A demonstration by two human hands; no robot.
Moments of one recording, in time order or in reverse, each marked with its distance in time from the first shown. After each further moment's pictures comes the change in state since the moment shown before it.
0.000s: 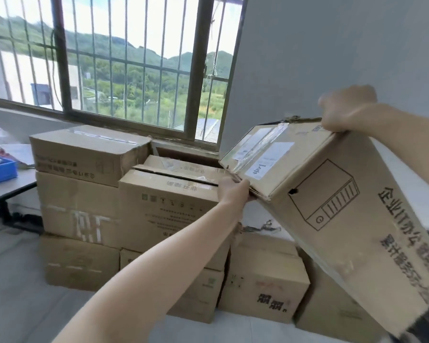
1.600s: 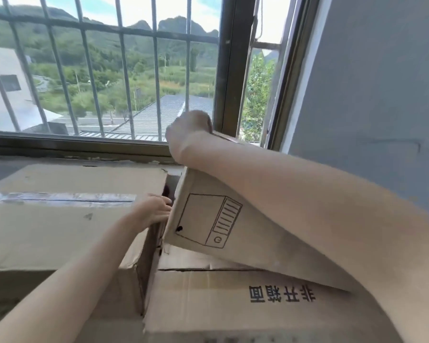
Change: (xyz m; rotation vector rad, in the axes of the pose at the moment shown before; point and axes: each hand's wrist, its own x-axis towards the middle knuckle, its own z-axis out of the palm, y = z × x) left_hand 0.667 0.045 -0.366 0.315 -0.123 -0.229; right_hand 0.500 -0.605 0.063 -0.208 0.001 -0.369
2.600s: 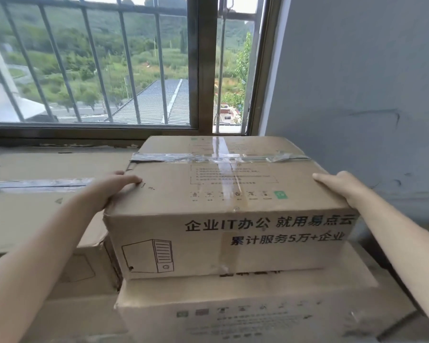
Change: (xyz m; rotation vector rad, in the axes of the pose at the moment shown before) left_hand -0.027 0.015 0.012 0.352 0.082 -0.044; right_hand -0.184 0.159 0.314 1.425 -0.390 0.997
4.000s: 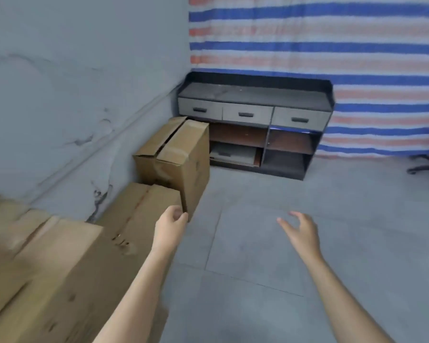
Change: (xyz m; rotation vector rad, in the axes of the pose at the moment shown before) left_hand -0.285 -0.031 0.535 0.382 -0.981 0.622; right_hand -0.319 0.445 -0.094 0.230 0.978 0.666
